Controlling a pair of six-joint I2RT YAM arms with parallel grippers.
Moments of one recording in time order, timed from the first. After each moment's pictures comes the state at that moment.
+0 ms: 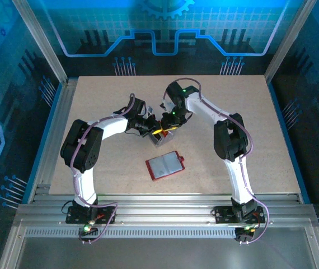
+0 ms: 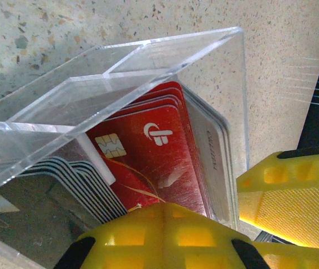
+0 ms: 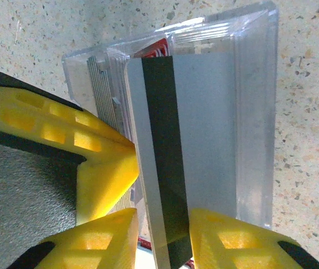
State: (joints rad) left arm -0.35 1.95 1.23 -0.23 0.59 -0.82; right arm 0.51 2.23 1.96 -1.12 -0.37 0.14
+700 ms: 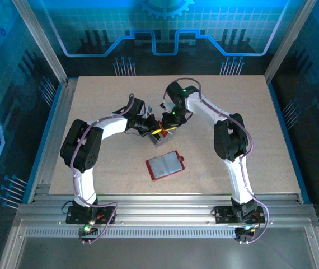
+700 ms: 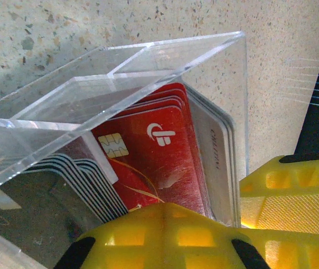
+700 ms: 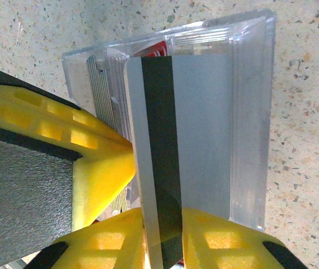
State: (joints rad) left arm -0.35 1.95 1.23 -0.23 0.60 -0.82; right arm 0.51 2.23 1.96 -1.12 -0.37 0.13
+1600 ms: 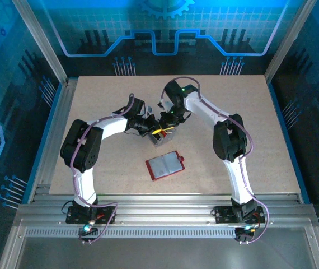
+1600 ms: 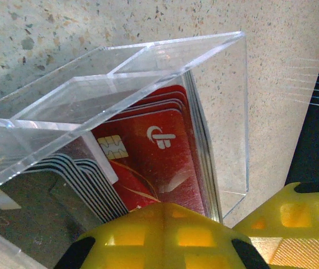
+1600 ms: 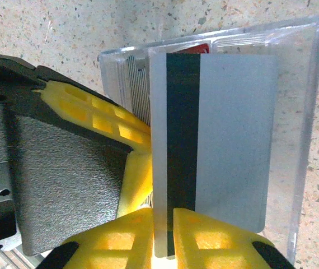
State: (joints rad) left arm -0.35 1.95 1.23 -0.23 0.60 -0.82; right arm 0.52 2.23 2.00 -1.14 -0.39 0.13
